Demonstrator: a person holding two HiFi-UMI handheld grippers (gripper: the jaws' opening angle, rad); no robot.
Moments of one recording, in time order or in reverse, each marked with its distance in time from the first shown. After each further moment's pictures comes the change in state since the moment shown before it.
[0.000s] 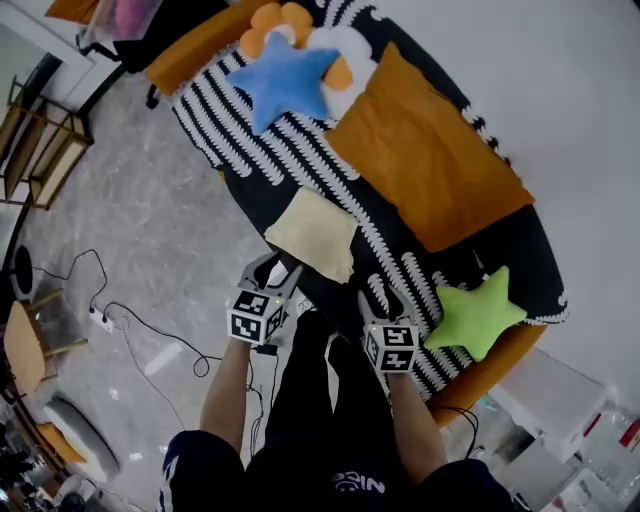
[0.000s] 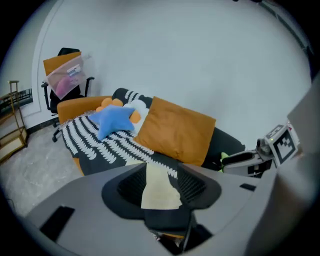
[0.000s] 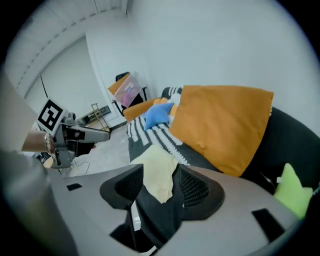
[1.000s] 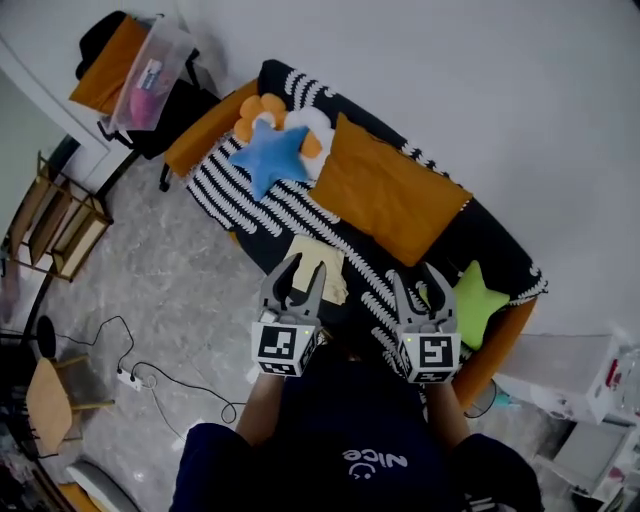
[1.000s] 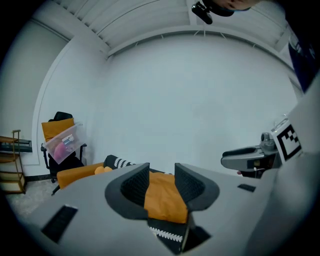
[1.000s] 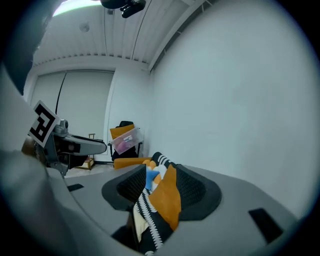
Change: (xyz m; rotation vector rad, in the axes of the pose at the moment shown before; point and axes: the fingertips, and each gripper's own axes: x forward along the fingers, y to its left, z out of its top) left arm -0.178 -0.159 0.209 0.232 -0.554 0.044; right arm -0.262 0.014 0.197 -0.244 -0.610 -0.190
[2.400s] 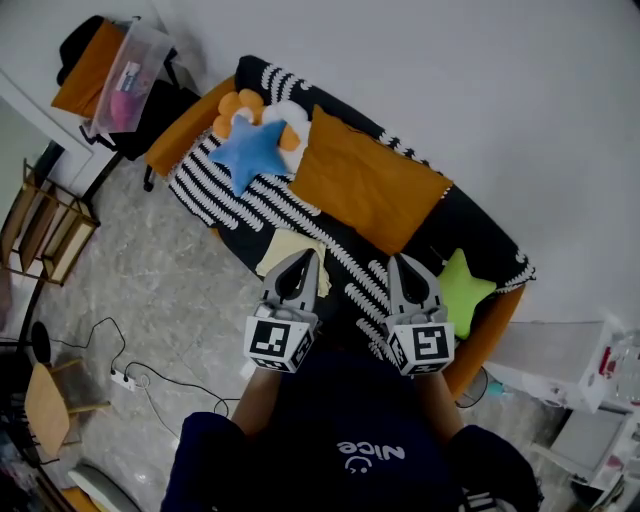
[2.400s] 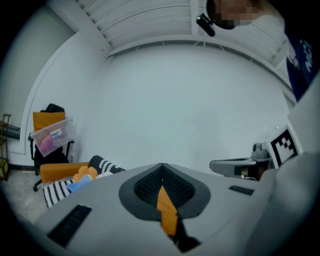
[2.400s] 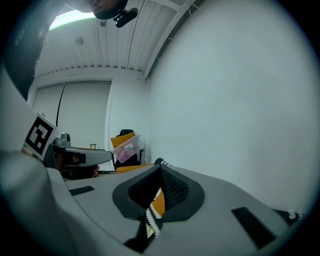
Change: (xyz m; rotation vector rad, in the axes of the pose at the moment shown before) left arm 0.023 -0.054 0.018 -0.073 -0.081 -0.102; right arm -0.010 -0.026 0.012 0.083 -0.073 0.025
